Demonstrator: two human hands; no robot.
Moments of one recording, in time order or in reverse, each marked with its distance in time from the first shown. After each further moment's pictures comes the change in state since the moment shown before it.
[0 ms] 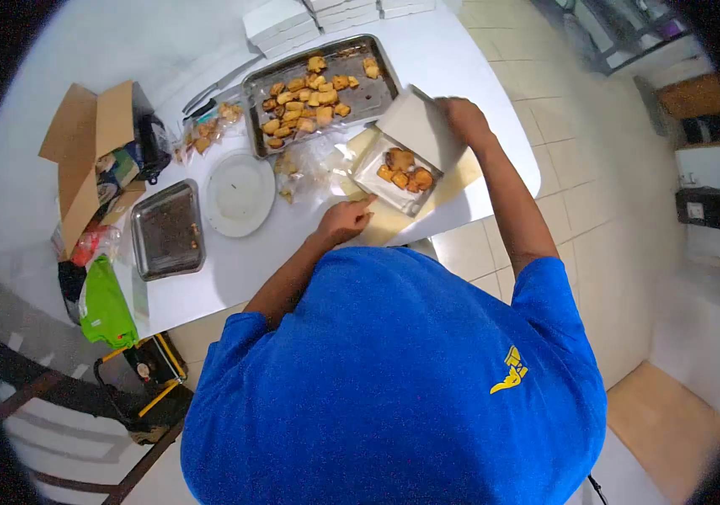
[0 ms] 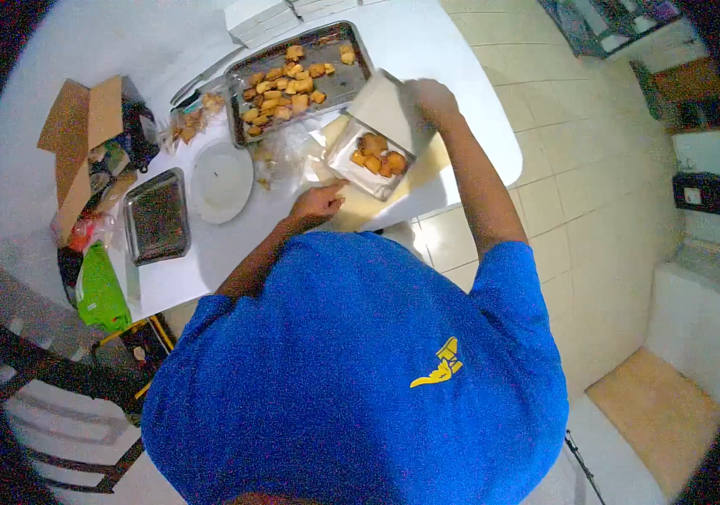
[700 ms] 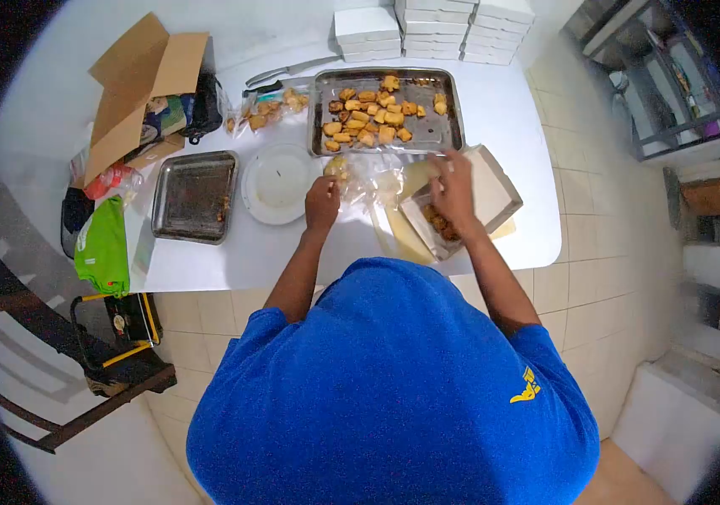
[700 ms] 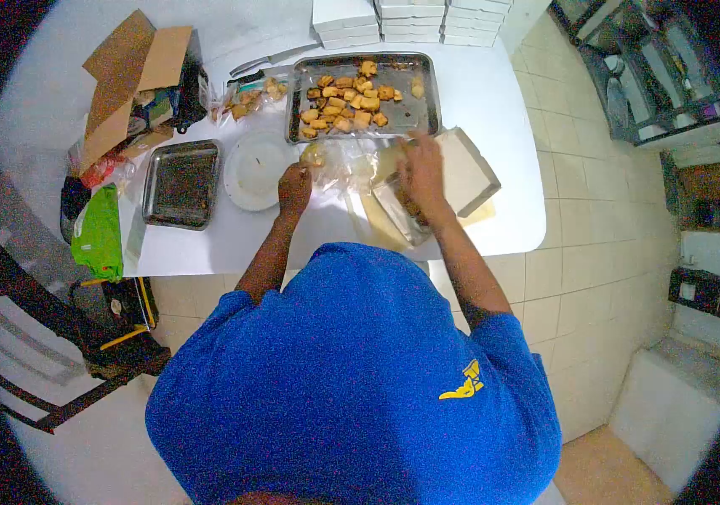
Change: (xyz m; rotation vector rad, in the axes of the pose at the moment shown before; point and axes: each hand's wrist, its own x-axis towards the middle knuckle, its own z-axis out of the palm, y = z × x) left_hand -0.024 -0.090 -0.057 -0.043 0.956 -0.258; right_hand -0.028 -0.135 0.044 0.219 0.503 -0.428
